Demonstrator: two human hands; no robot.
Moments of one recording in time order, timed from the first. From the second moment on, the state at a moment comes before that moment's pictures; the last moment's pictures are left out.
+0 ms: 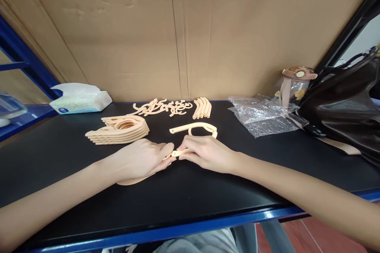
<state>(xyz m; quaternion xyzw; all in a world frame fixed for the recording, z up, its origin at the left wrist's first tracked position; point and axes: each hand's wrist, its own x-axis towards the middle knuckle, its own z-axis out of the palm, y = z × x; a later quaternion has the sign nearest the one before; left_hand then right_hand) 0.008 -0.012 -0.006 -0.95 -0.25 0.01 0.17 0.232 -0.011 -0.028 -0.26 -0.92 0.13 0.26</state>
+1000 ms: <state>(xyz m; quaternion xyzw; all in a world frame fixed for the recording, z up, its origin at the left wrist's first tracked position) 0.012 -0.015 -0.009 -0.95 -0.22 0.00 0.22 0.234 -0.009 -0.031 -0.27 -0.89 0.28 0.25</state>
